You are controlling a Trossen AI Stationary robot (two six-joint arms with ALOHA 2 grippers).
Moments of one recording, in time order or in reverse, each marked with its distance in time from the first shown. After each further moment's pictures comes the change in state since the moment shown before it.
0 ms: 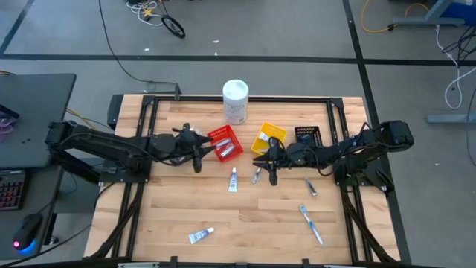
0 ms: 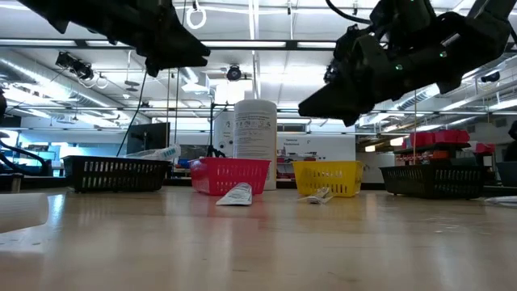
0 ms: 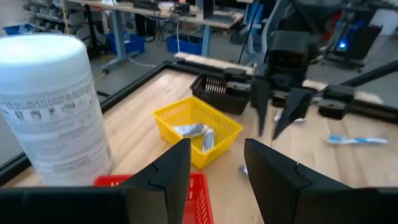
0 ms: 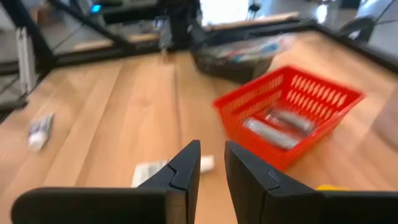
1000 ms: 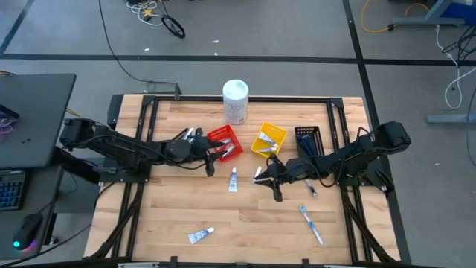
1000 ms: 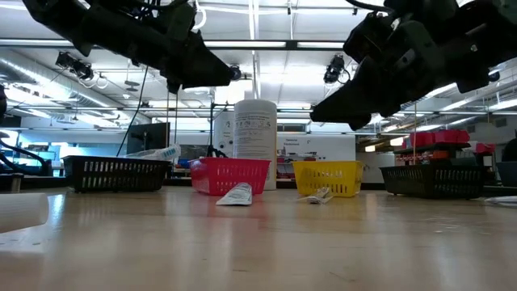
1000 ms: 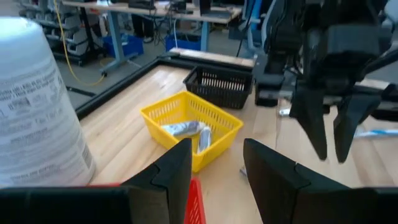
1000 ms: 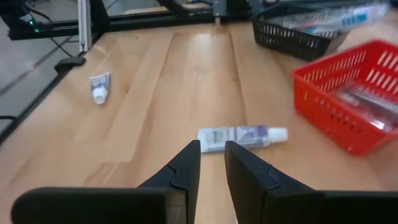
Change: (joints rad) left arm 0.000 0.279 0.000 0.284 0.001 0.044; right arm 0.157 0.052 0.000 -0.010 0.003 -0.005
